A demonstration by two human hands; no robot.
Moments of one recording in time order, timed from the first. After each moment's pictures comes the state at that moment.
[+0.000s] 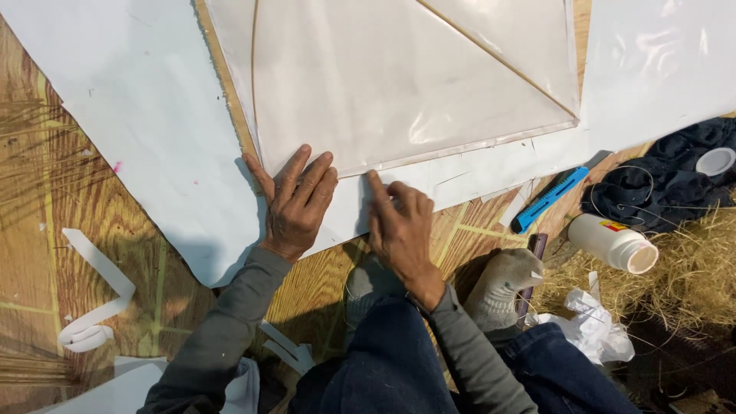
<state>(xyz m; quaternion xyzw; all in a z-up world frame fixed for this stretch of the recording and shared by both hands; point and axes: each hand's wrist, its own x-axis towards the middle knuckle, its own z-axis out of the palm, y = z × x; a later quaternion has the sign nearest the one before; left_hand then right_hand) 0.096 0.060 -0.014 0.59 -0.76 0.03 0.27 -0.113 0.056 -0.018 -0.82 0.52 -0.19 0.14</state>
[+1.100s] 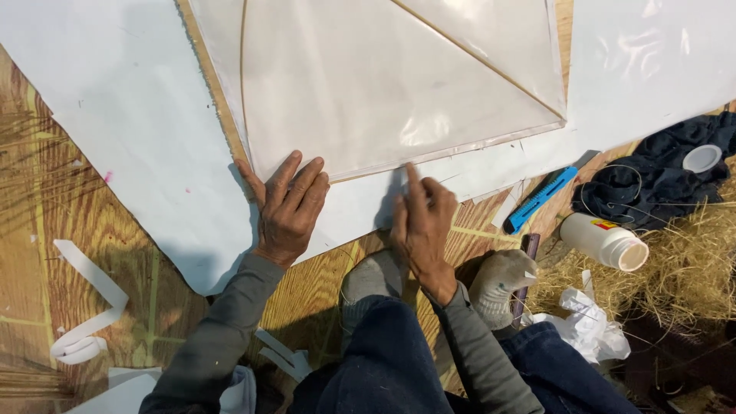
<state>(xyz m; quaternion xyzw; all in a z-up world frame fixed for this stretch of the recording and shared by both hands) 0.095 0.058 -0.020 0.59 -0.75 0.04 0.29 -0.149 0.040 -0.016 -0.78 0.58 -0.23 0.11</state>
